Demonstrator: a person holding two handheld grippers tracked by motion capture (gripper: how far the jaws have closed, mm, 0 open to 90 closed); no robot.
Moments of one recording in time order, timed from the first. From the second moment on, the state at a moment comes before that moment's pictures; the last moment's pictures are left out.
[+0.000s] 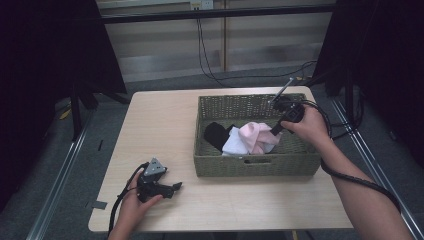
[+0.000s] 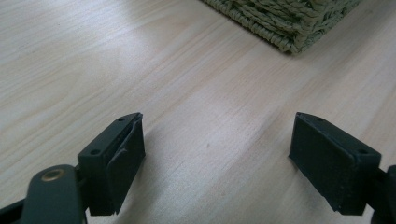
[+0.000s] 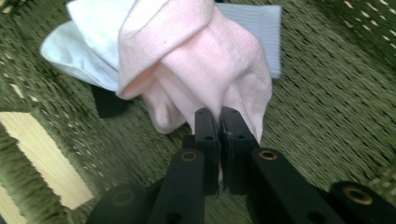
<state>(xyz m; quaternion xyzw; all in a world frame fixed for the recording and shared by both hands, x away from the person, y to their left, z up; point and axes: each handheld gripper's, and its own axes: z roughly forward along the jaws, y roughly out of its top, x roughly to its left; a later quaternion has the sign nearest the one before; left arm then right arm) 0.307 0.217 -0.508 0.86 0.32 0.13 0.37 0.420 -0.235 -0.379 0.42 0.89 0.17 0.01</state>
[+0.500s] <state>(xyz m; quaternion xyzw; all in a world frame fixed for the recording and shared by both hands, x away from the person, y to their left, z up) 0.307 0.217 -0.508 0.86 0.32 0.13 0.37 0.424 -0.209 -0.404 0.40 0.90 0.16 -0.01</state>
